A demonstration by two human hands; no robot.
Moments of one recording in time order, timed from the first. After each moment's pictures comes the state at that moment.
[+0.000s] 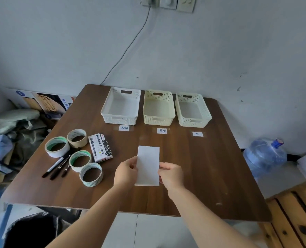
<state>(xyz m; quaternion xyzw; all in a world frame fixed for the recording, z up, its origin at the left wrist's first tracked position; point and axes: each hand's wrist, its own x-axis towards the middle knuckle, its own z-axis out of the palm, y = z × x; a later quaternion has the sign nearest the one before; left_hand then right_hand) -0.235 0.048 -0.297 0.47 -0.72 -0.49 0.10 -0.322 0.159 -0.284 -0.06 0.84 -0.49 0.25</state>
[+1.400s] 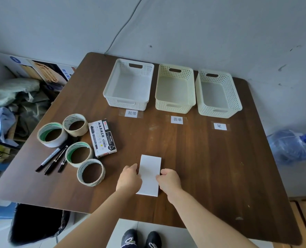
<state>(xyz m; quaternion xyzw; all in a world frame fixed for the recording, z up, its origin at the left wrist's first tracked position) -0.262 0.002 -0.386 0.51 -0.76 -0.39 -0.10 -0.353 0.098 -0.382 -0.06 0.87 -0.30 0.39</state>
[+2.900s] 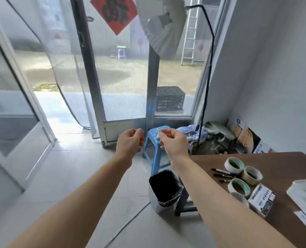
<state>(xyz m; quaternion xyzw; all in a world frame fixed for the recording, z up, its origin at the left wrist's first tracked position) 0.135 0.170 -0.129 0.68 -0.24 -0.29 0.63 0.032 0.090 -0.136 -0.62 0.45 -0.38 0.52</state>
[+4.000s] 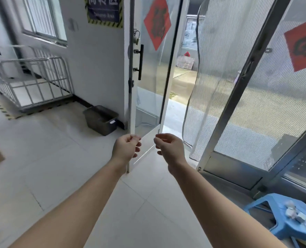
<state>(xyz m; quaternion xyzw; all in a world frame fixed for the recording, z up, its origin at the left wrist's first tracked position) 0.523 0.510 -0.138 0.72 0.03 -0.05 0.69 0.487 0.380 -0.128 -0.72 0.17 -0.13 0.66</state>
